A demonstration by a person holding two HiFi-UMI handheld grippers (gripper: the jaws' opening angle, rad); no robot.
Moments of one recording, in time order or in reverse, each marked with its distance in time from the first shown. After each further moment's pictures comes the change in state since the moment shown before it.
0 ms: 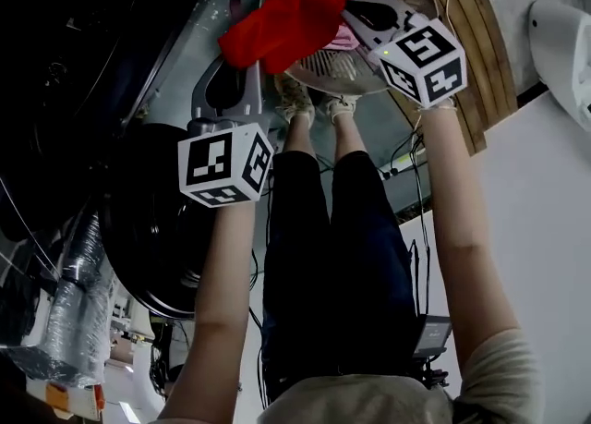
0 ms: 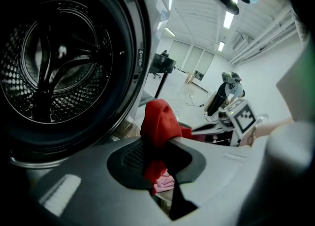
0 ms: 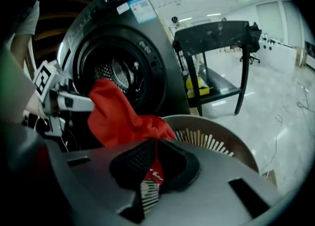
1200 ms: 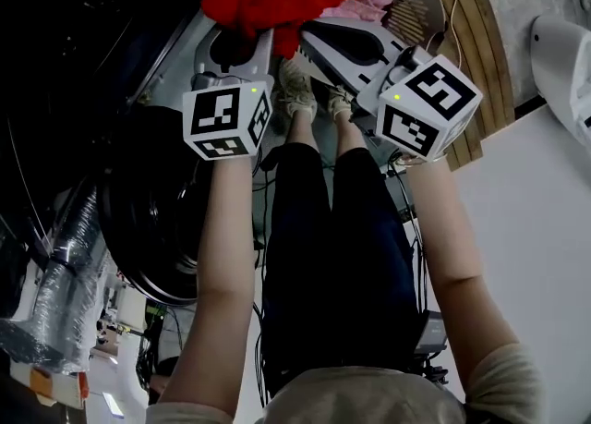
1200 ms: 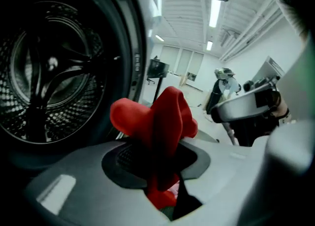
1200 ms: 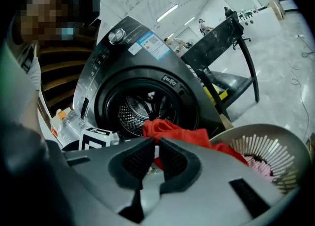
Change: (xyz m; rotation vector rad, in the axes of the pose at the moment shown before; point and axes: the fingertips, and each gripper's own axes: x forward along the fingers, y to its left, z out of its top) left arm 0.023 0.018 0.015 0.138 -0.086 -0.037; right arm -0.032 0.106 0.093 0.285 -0.292 0.232
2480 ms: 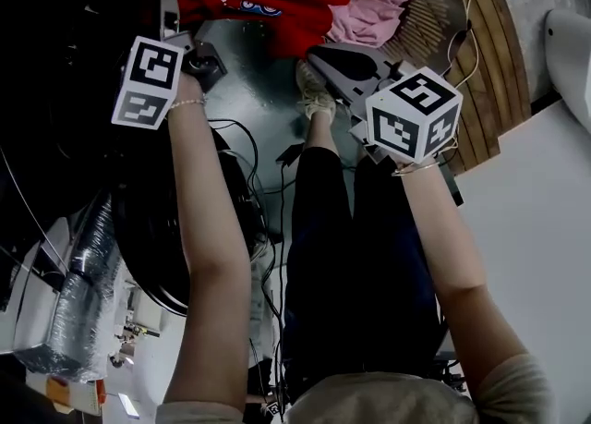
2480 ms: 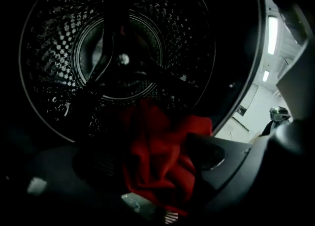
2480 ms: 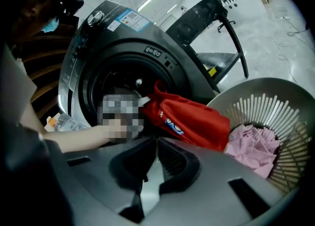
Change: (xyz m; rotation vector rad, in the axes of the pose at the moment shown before) left arm -0.013 0.209 0.021 -0.457 -0.218 0.455; right arm 0.031 -0.012 -0.077 0.173 0.111 -0.084
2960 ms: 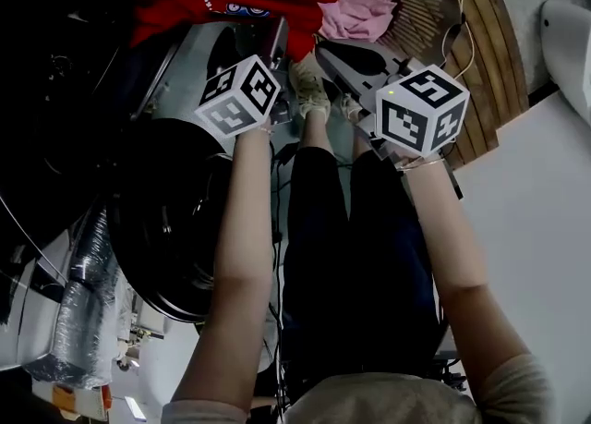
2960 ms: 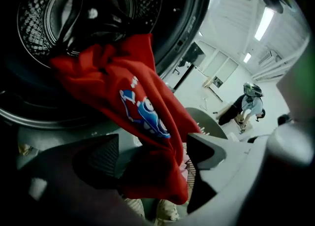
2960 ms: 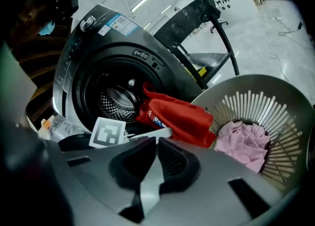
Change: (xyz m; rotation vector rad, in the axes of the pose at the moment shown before) left arm -0.044 -0.089 -0.183 0.092 0.423 -0.228; right arm -0.015 -0.030 -0.007 0.038 -0.006 -0.061
